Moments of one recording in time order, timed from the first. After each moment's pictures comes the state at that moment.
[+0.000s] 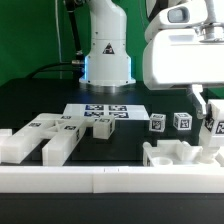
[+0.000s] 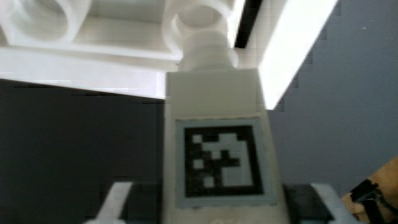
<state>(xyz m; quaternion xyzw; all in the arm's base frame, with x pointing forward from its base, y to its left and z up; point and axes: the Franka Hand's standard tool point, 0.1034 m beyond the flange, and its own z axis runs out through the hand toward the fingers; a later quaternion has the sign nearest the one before) 0.635 0.118 0.100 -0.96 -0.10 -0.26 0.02</state>
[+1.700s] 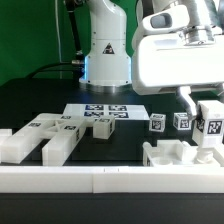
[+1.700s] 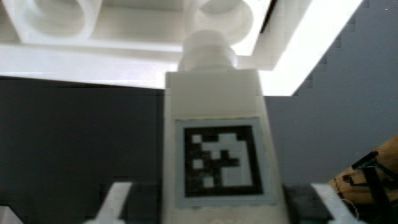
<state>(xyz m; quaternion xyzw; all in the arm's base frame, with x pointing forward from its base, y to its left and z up) 0.632 0.108 0.098 -0.95 -0.08 -0.31 0.04</state>
